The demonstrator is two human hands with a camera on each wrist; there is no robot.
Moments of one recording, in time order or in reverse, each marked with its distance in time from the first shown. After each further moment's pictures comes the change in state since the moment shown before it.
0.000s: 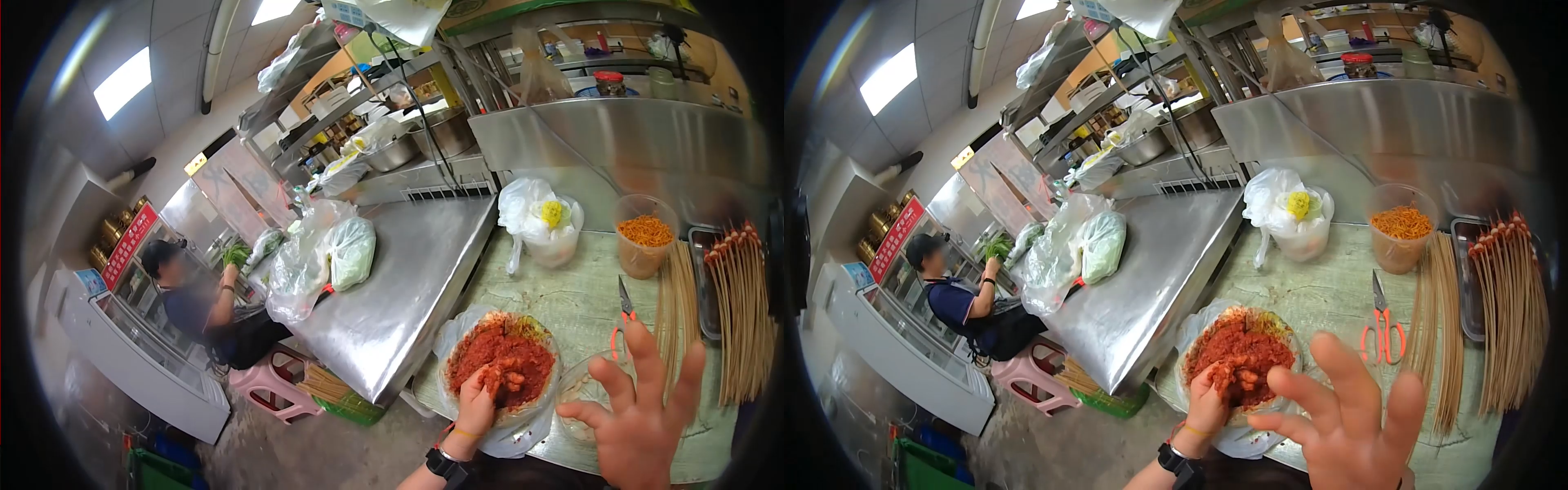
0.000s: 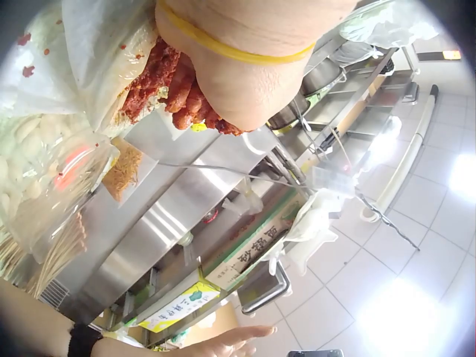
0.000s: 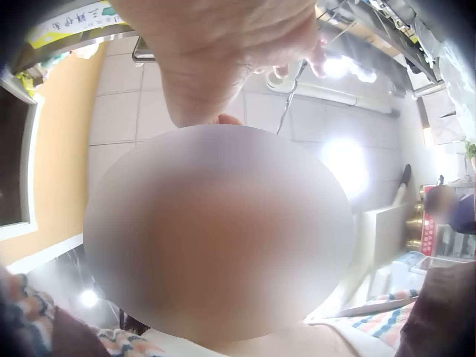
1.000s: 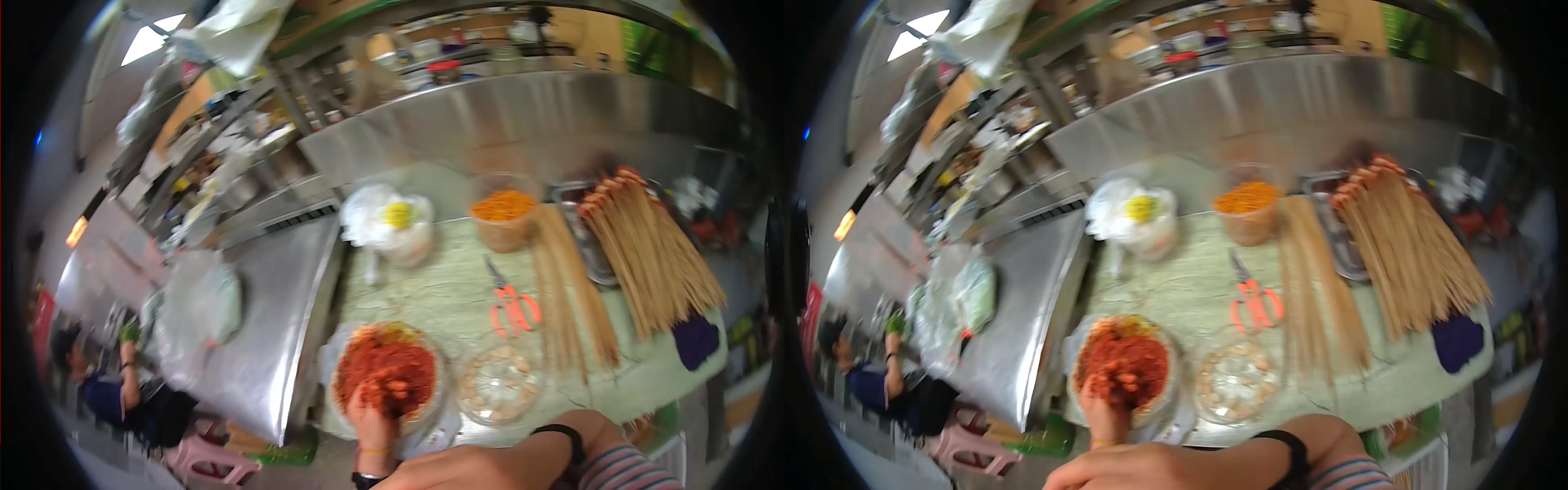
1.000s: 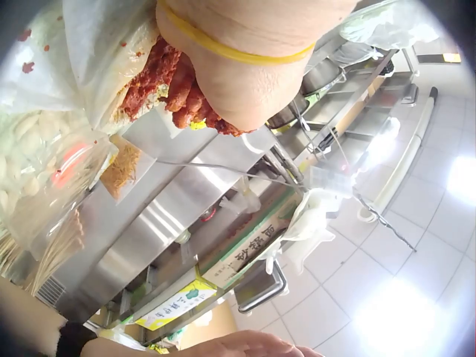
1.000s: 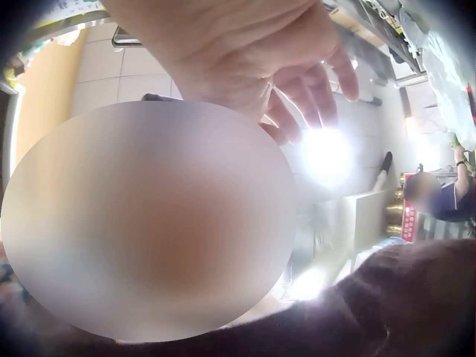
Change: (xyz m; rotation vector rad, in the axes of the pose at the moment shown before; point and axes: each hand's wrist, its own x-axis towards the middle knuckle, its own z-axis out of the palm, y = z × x) left_hand 0.002 0.001 0.006 -0.071 0.027 0.075; right_hand 0.002 0.011 0.014 -0.060 -0.383 -0.069
